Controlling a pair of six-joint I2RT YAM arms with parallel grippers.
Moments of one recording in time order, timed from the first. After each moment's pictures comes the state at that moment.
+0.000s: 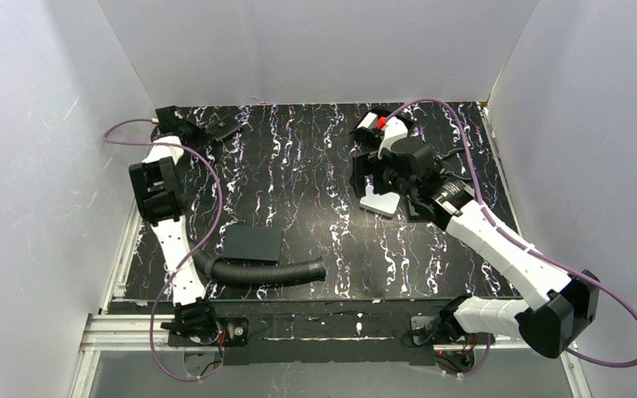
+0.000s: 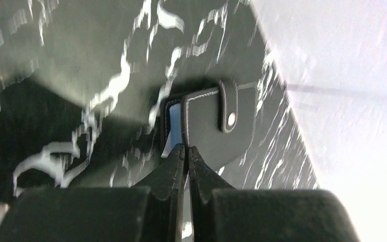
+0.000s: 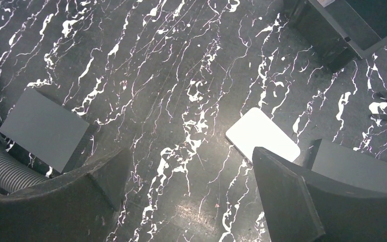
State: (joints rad) left arm 0.24 2.47 1.95 -0.17 0.34 -0.85; right arm 0.68 1.20 1.15 -0.43 0.11 0.21
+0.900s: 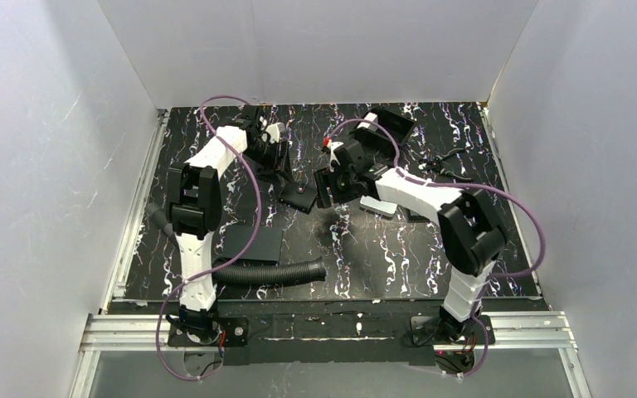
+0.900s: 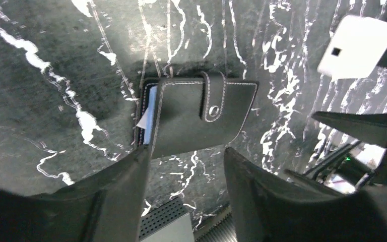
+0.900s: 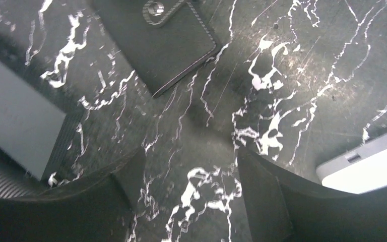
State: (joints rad) left arm -0.23 2.17 1.80 -0.91 0.52 -0.12; right arm 0.69 1.79 1.30 -0.37 -0.16 0.27
